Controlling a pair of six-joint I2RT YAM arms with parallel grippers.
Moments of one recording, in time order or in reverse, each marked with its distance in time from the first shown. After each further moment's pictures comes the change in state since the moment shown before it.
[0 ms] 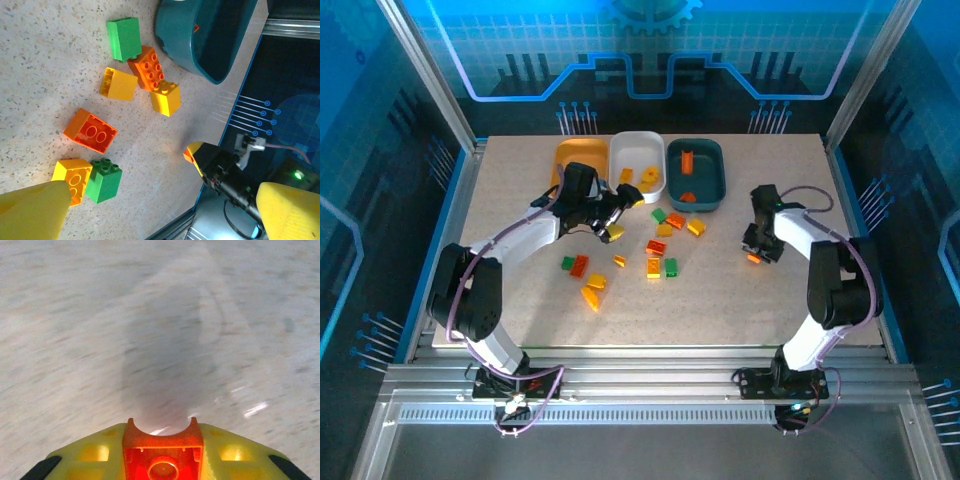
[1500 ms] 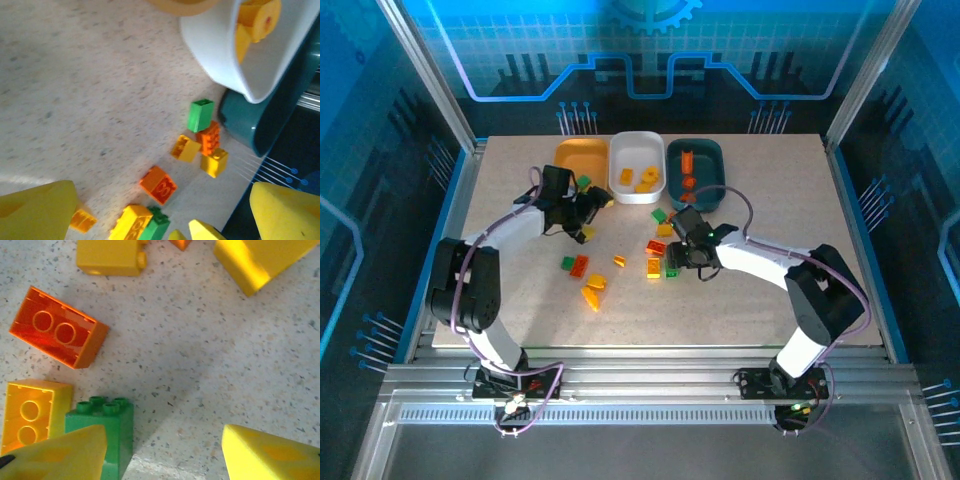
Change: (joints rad) left arm 0.155 0.013 -0.056 -0.094 -0.123 0.029; right arm 0.519 -0.041 -0.068 0.230 0.066 -0.132
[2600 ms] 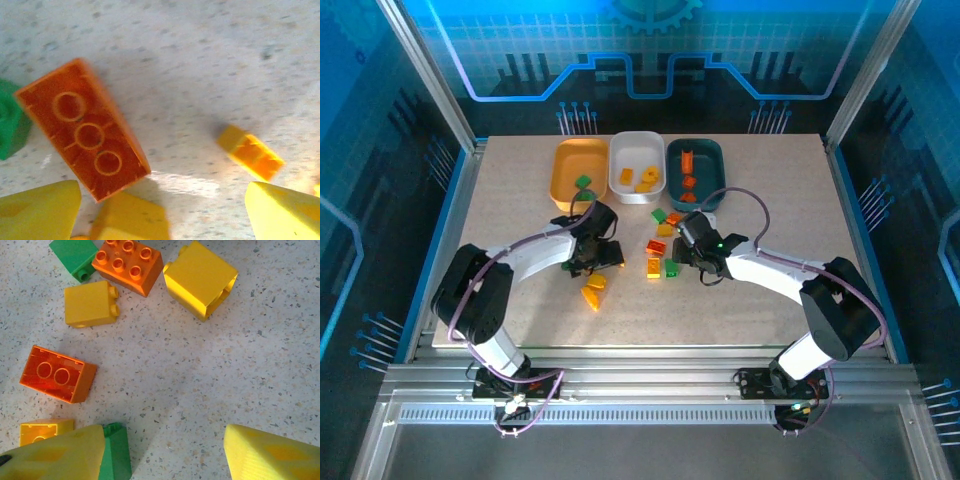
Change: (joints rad) left arm -0.312 0.000 -0.052 -0.287 -0.458 0.315; right arm 0.002 -0.089 -0.080 0.101 0.100 0.156
